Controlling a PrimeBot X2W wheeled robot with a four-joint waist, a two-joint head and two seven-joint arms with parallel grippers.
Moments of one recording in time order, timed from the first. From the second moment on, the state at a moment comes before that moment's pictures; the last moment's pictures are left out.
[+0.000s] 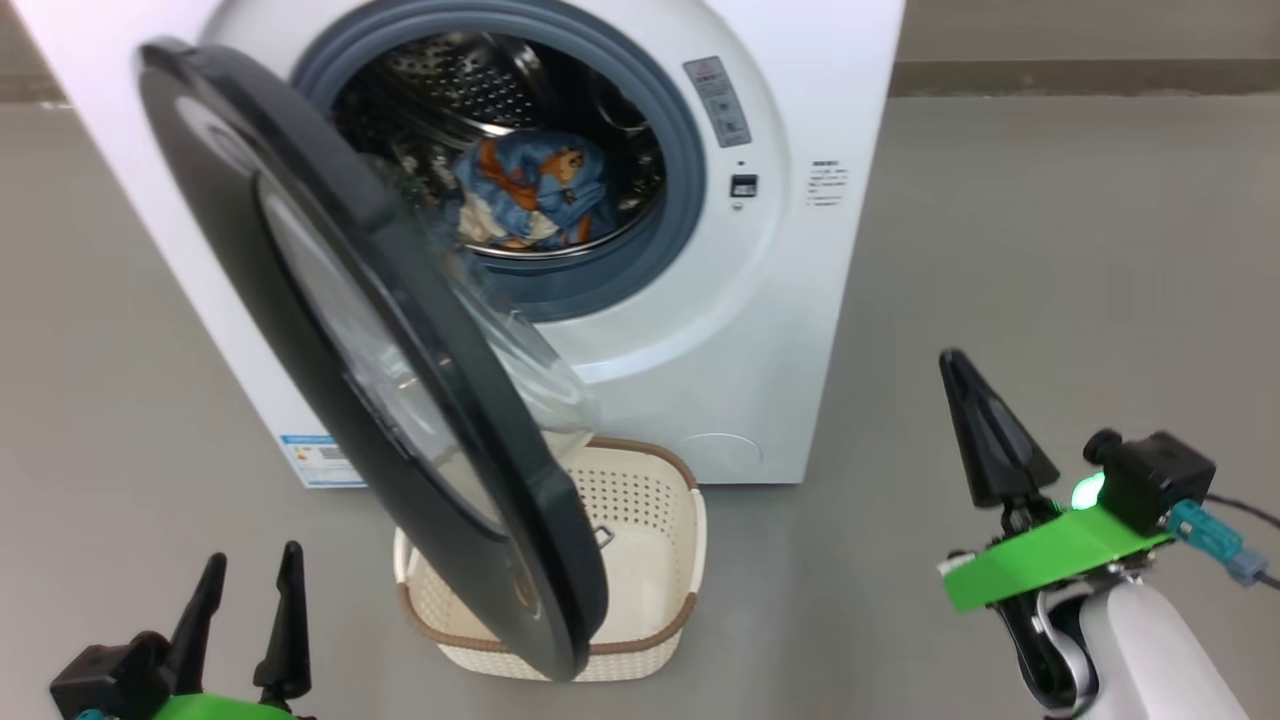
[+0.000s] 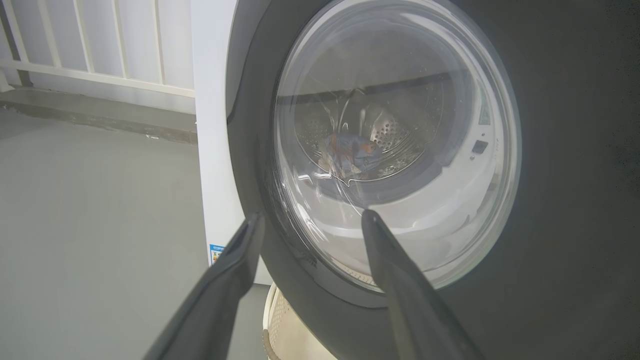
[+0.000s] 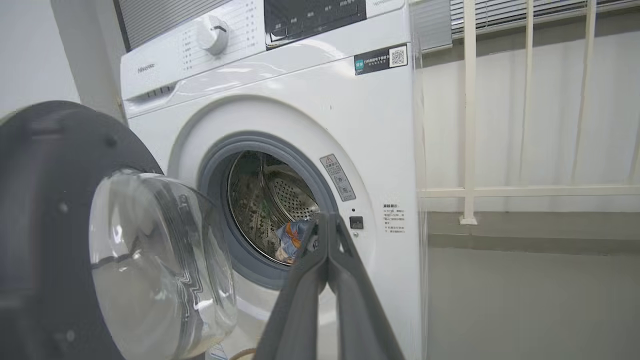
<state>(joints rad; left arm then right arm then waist) -0.02 0.16 -0.05 0.21 -0.44 -0.13 -0.25 -0.26 -0.15 0.13 0.20 0.36 0.13 -0.26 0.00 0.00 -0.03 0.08</state>
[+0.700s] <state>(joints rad) -0.02 0.16 -0.09 0.23 -0.45 -0.13 -0.25 -0.44 -0.17 0.49 -0.07 0.57 0.13 -0.26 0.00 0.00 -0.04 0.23</state>
